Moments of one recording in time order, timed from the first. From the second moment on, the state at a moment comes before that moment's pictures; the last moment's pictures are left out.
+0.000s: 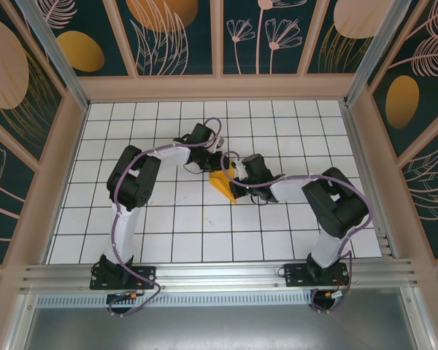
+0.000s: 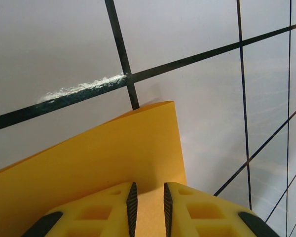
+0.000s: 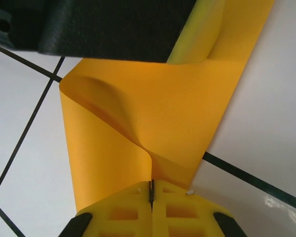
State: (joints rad) left arm -0.53 2.21 1.48 -0.30 0.54 -0.53; right arm 0.63 1.75 0.77 0.13 -0.22 0.26
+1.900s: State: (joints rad) left arm -0.54 1.96 1.17 -0.18 0.67 -0.60; right arm 0.62 1.77 0.78 0.13 -0.26 0.31
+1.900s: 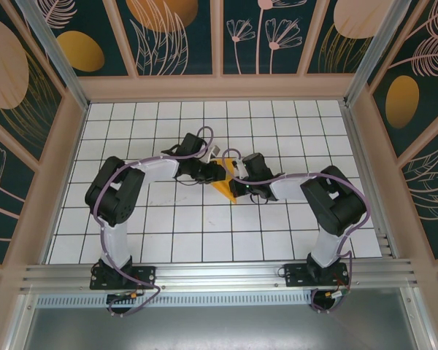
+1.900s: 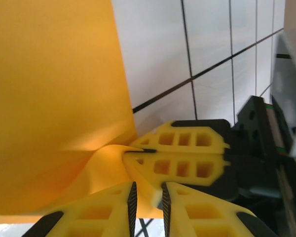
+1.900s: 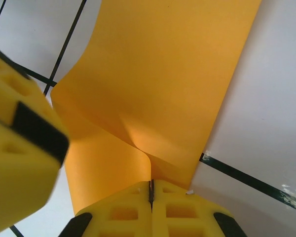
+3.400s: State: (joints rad) left arm -0.54 2.00 1.09 -0.09 0.62 -0.61; right arm 0.61 1.62 0.85 -0.08 -0.27 0.34
